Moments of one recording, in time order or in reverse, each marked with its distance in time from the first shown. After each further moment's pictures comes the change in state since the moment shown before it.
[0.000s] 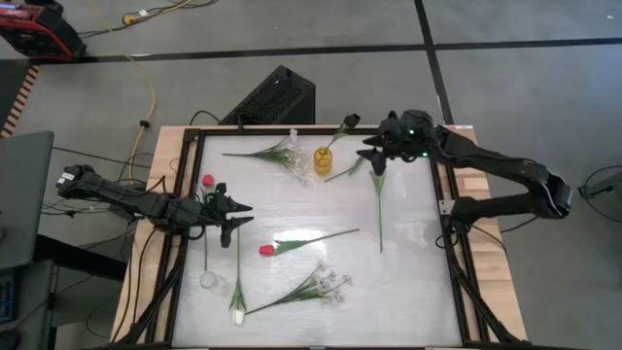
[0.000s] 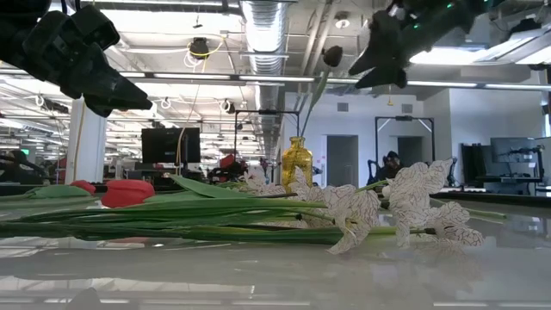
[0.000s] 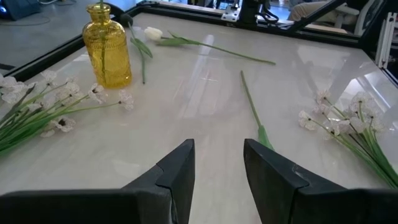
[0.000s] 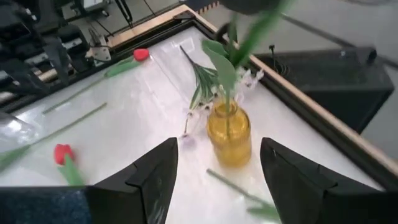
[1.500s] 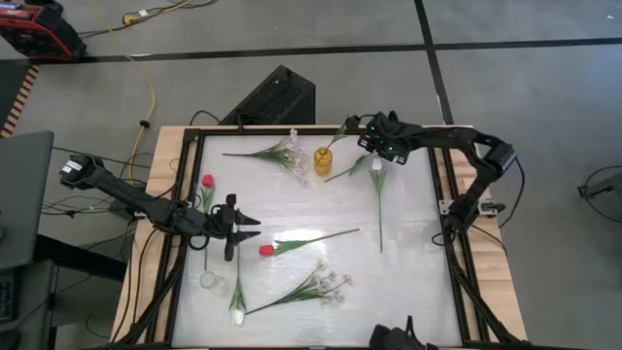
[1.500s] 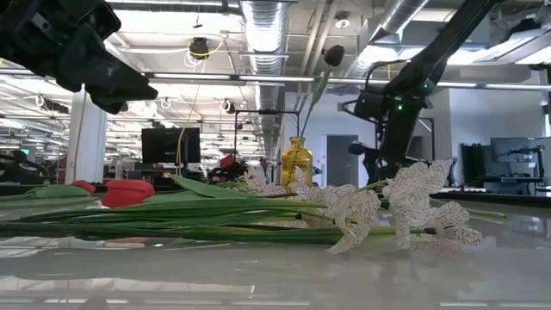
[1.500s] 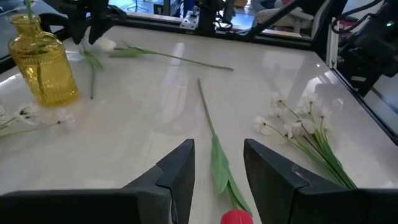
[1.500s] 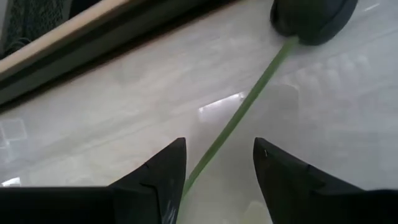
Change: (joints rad) left arm -0.126 0.234 -0.001 0.291 0.002 0.013; right arm -0.256 0.611 0.000 0.002 0.313 0.944
